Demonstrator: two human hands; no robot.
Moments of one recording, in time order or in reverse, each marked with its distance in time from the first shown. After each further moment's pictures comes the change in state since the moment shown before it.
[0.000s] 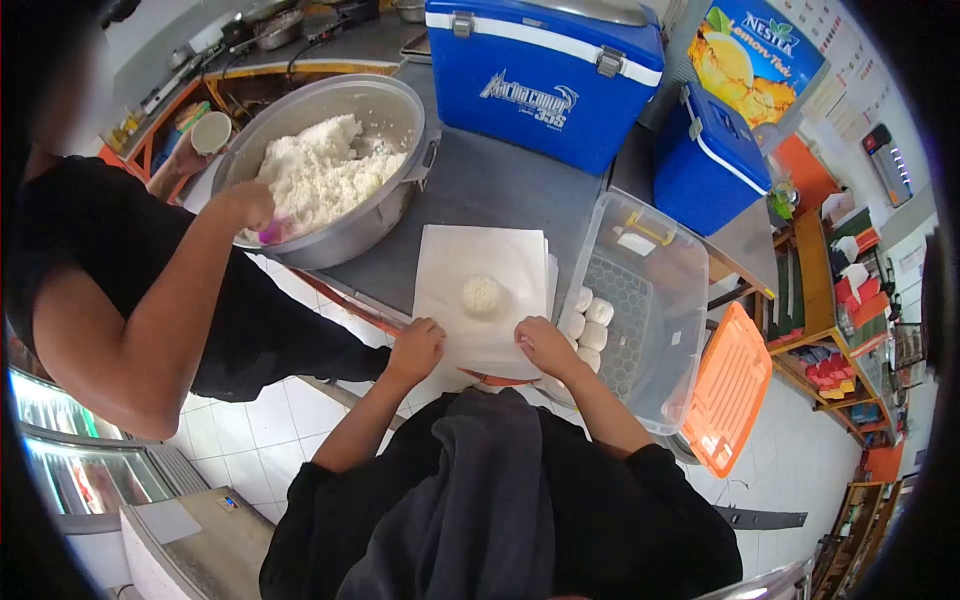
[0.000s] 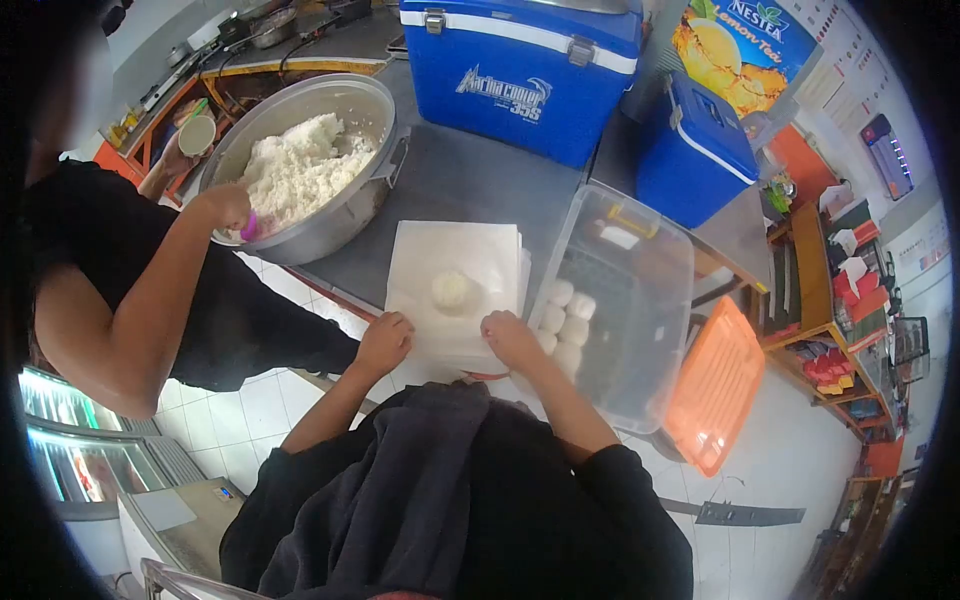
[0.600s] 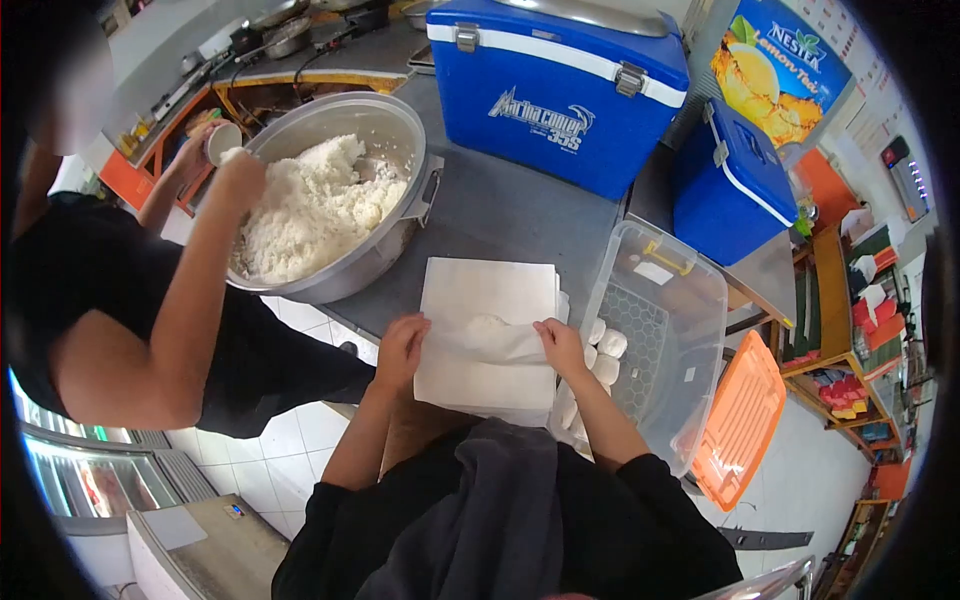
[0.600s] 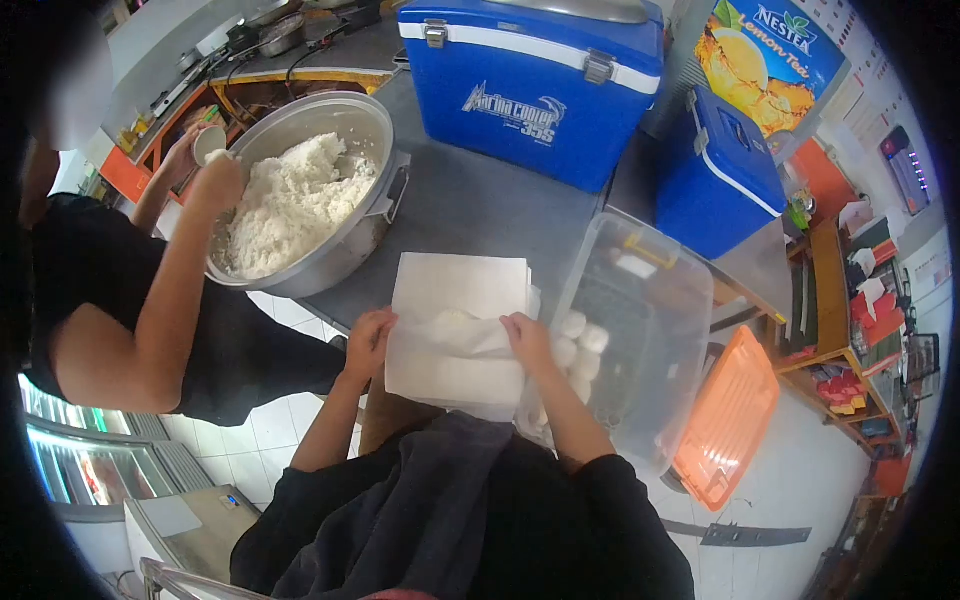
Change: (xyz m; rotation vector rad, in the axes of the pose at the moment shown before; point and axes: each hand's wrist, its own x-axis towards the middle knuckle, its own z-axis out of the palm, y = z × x) left_hand 0.047 -0.044 -0.011 -0.183 0.490 -0.014; right_hand 0.052 0.044 -0.008 0.054 0.205 0.432
